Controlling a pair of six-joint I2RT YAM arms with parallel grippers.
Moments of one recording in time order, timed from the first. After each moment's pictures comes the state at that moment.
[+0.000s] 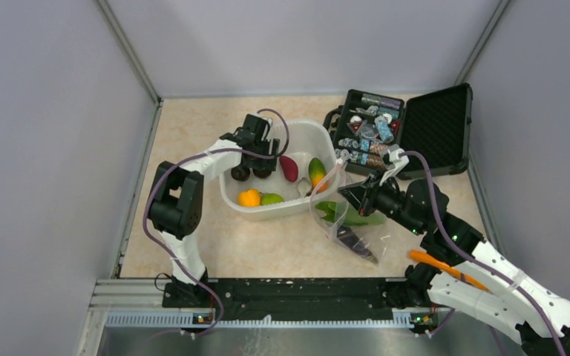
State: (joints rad) left arm -0.40 1.85 1.32 -0.44 -0.03 -0.21; right arm 0.83 0.64 0.75 -0.25 0.03 0.46
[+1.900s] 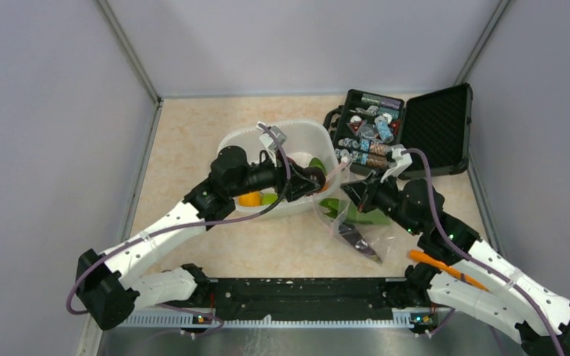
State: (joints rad) left arm -0.73 1.09 0.89 0.12 0.48 -0.41; right arm 0.83 0.66 0.74 -0.25 0.14 0.52
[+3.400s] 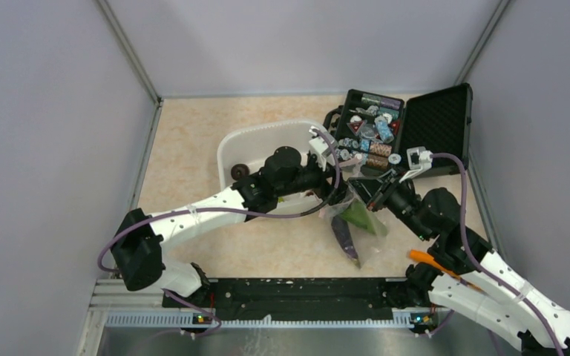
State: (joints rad) left arm -0.96 1.43 1.08 0.16 0.24 -0.29; right arm 0.82 0.55 0.69 -0.15 0.15 0.64
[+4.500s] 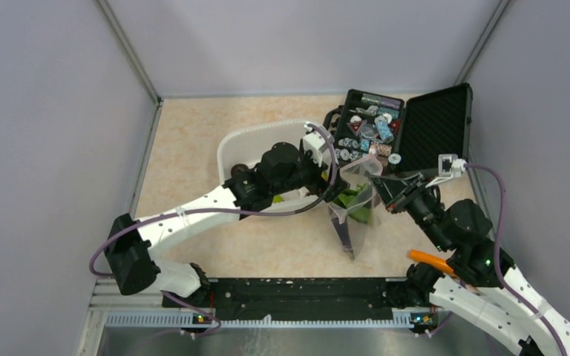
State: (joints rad) left arm -0.96 1.37 1.14 0.01 0.11 -0.26; right arm 0.82 0.40 0.74 -0.28 0.30 0.68
